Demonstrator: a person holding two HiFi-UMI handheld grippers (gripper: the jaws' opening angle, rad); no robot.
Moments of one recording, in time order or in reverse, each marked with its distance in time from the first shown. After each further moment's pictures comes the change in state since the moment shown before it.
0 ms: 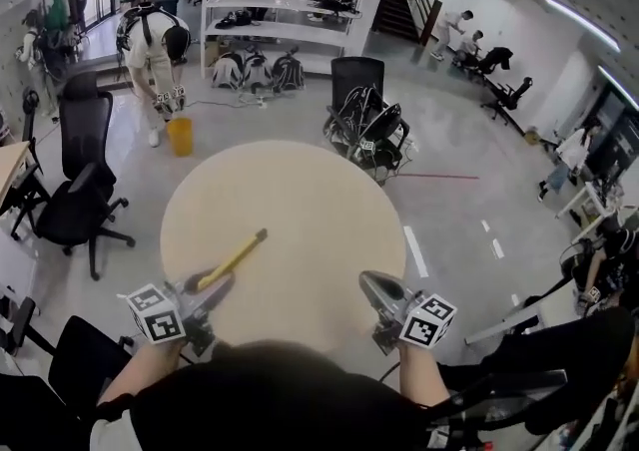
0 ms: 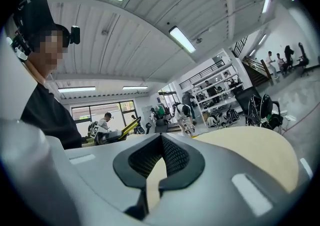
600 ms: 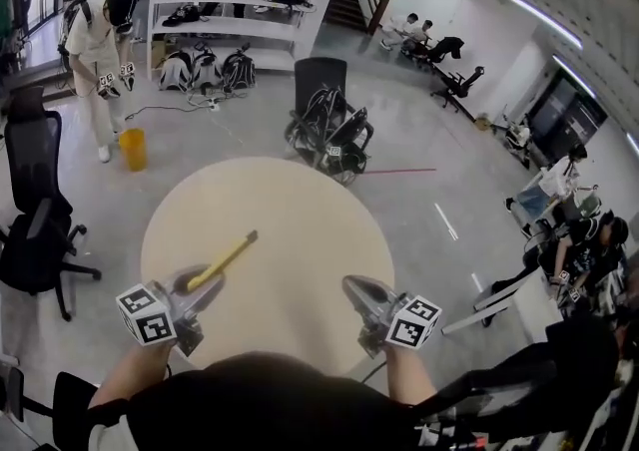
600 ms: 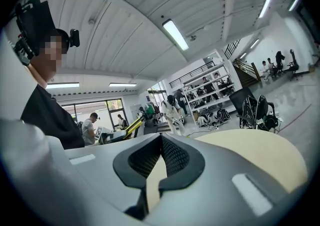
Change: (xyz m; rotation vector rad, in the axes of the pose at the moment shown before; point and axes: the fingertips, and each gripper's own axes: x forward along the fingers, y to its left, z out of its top) left arm 0.031 0.155 0.072 -0.016 0.042 -0.170; right arm 0.142 -0.020 0.020 0.005 0.011 -0.131
